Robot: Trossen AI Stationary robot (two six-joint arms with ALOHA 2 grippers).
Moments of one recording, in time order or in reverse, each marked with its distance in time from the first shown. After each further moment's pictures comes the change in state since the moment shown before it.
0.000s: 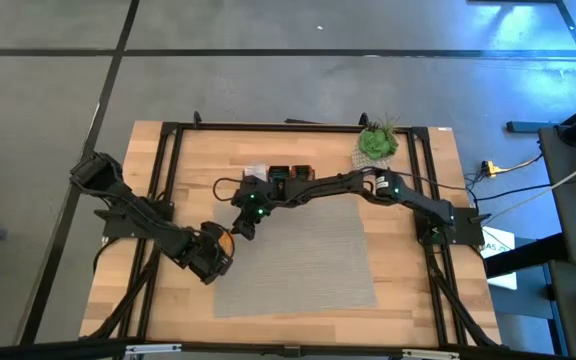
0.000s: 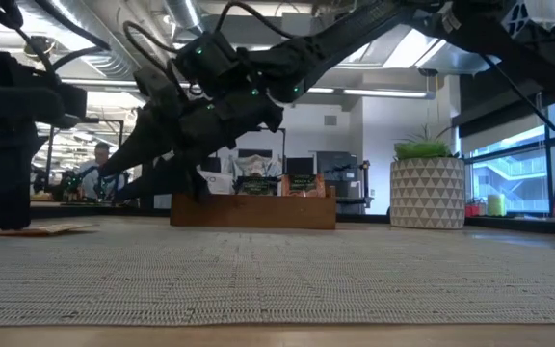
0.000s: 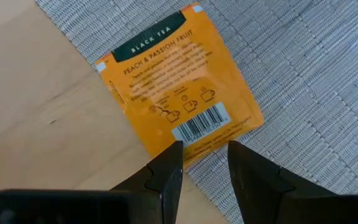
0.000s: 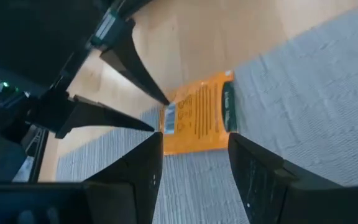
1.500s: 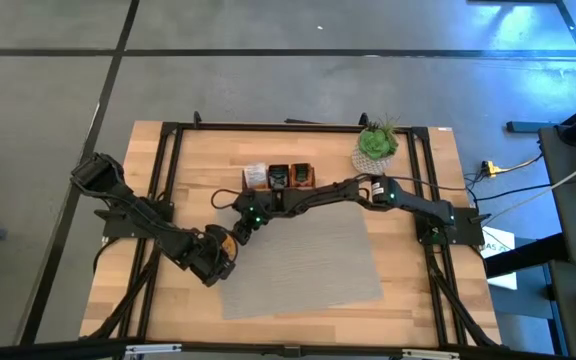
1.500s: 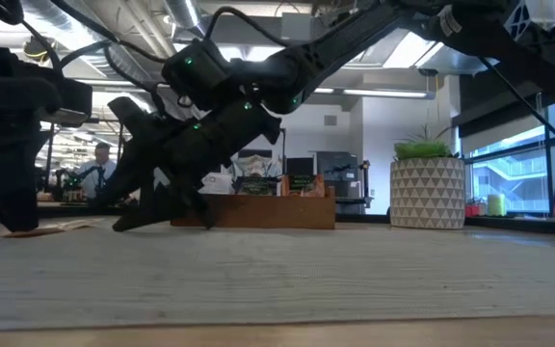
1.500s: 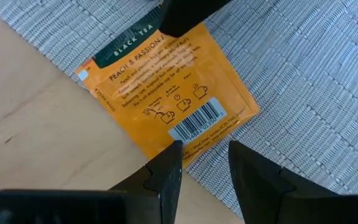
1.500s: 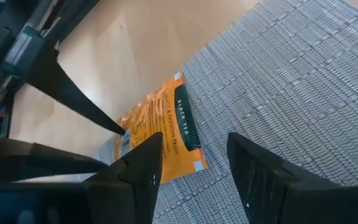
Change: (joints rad) left arm -0.003 0.025 0.000 0.091 -0.012 0.079; right arm 0.055 0.063 -0.004 0.017 0.184 0.178
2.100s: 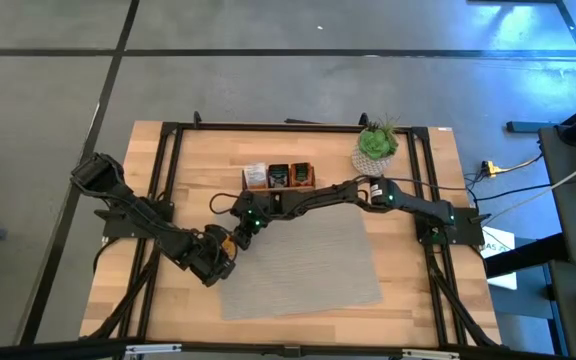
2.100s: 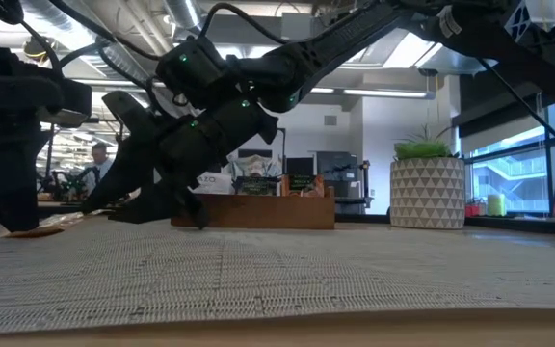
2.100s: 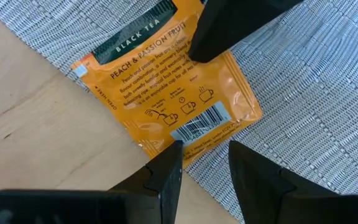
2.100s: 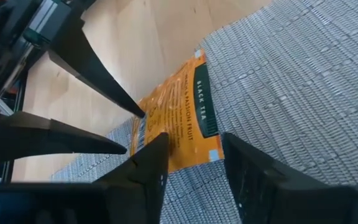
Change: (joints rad) left arm 0.000 0.000 0.000 -0.005 0.002 -0.026; right arm 0.015 0.008 0.033 -0.015 -0.059 -0.052
